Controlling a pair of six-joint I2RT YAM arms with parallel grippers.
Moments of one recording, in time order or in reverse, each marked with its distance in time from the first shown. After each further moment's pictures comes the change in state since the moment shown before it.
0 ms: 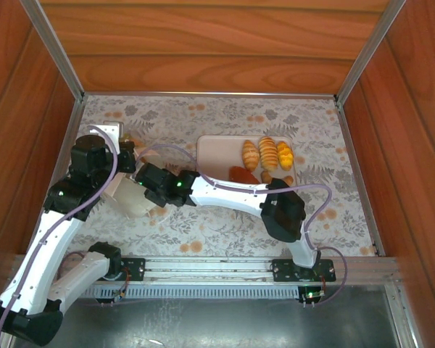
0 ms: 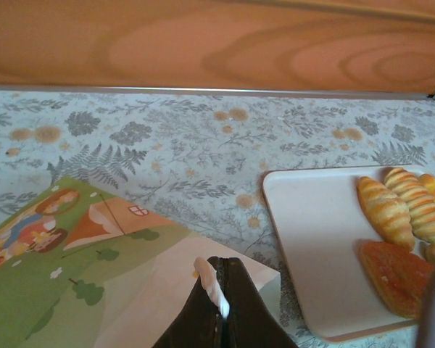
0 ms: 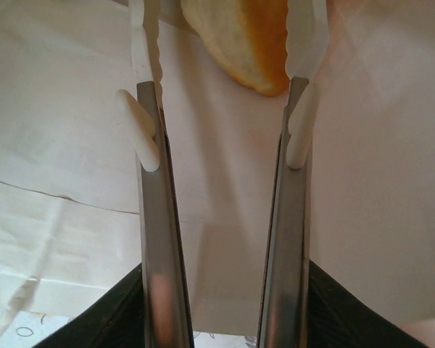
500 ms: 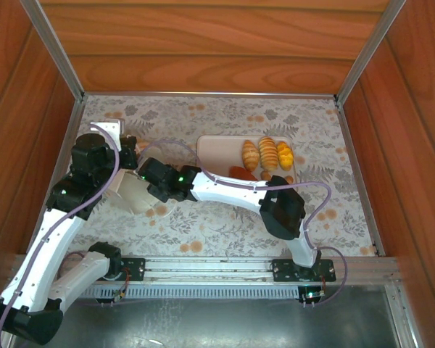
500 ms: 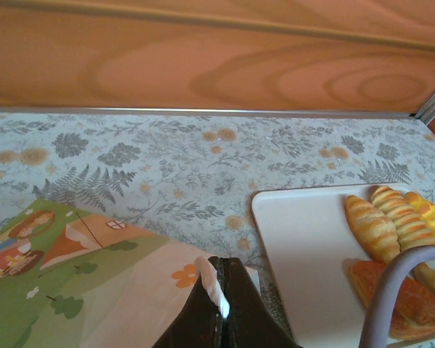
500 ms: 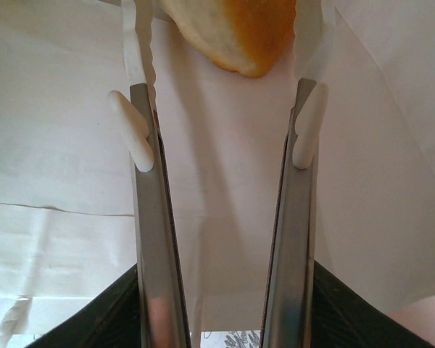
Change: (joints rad) left arm 0.000 0.008 -0.022 0.091 0.025 0.000; right arm -0.030 0.009 0.007 -0.001 0.005 -0.026
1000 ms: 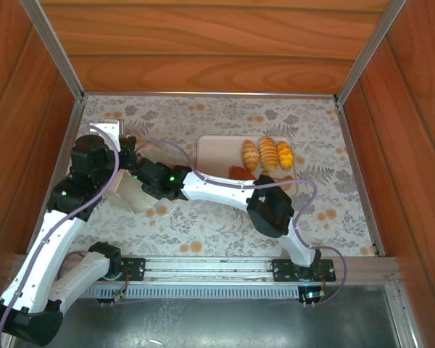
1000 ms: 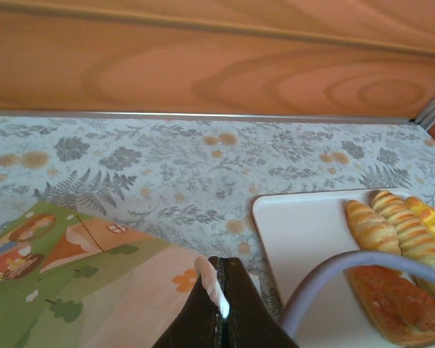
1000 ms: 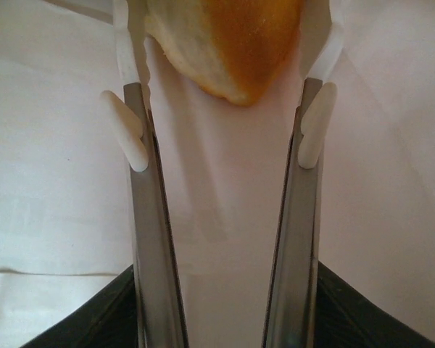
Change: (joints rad) left arm 0.002 -0.012 -0.019 0.025 0.000 -0.002; right arm 0.000 0.133 0.134 -0.004 0.061 -0.043
